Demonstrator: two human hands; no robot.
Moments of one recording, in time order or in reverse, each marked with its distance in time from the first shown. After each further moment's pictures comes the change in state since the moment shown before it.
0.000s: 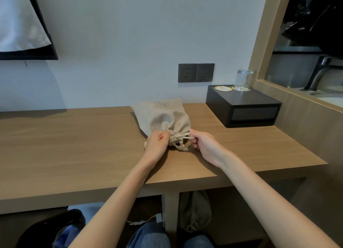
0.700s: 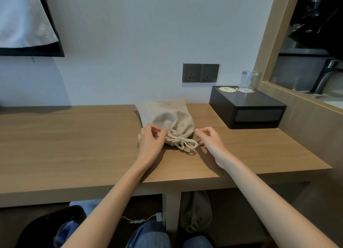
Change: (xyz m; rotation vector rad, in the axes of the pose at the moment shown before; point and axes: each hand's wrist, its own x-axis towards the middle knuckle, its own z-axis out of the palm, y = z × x) left_hand -0.009 -0.002 -0.018 0.025 0.235 0.011; right_hand 0.006 0.010 -0.010 -0.231 0.209 -0.049
